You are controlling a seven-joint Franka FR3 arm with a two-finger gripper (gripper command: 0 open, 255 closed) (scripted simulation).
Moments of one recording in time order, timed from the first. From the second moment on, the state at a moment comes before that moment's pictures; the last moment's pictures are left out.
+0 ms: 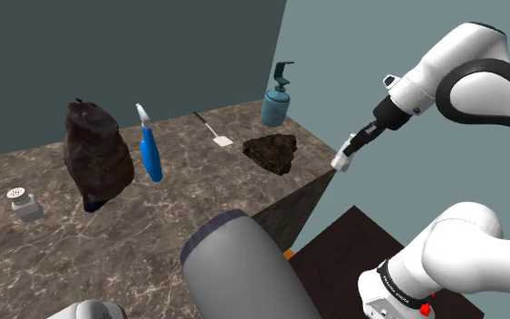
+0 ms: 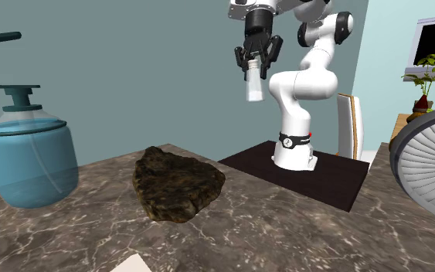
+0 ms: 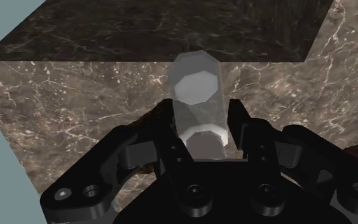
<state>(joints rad) 0.01 -1.03 -0.11 -2.72 0.06 1.93 -0.12</state>
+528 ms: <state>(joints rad) 0.10 -1.28 0.08 -2.82 0.19 1.79 0.06</state>
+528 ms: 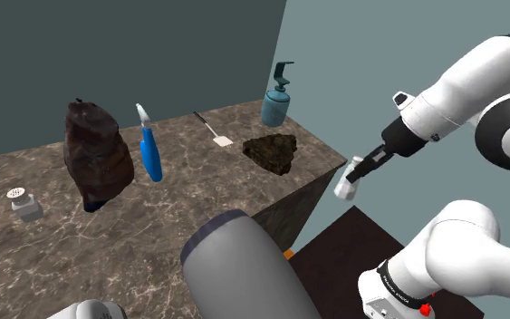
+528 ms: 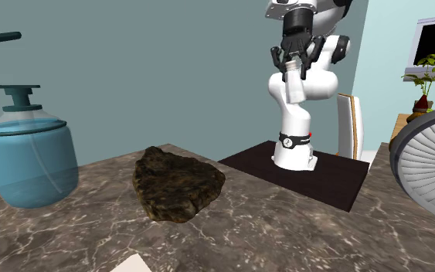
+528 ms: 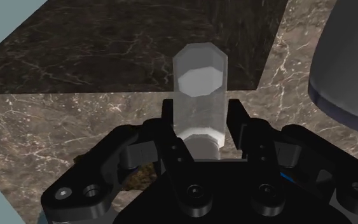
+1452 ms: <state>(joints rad) 0.31 -1.47 0.49 -2.77 0.51 1.62 0.44</state>
